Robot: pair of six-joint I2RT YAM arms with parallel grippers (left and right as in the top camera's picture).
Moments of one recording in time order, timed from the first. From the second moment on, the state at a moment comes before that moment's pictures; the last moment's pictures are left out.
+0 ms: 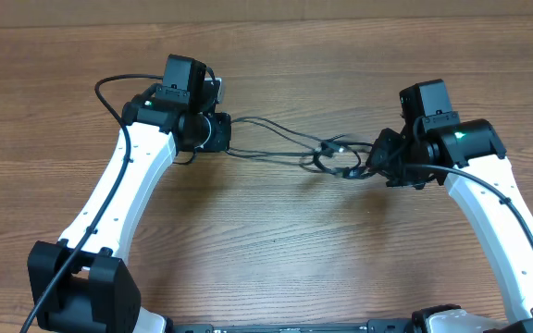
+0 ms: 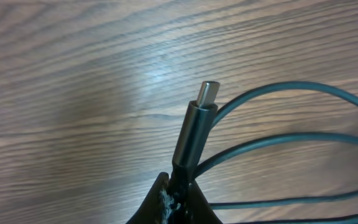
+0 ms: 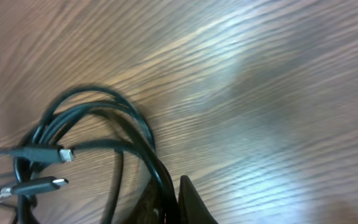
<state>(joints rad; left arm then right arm) -0.23 1.67 1.40 -0.90 0.18 -0.18 0.19 1.44 1.26 -1.09 -0.13 0.67</state>
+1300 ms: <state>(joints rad) -0.52 1.88 1.40 -0.57 0.67 -0.21 -0.01 1.44 1.26 -0.96 -0.23 0.67</state>
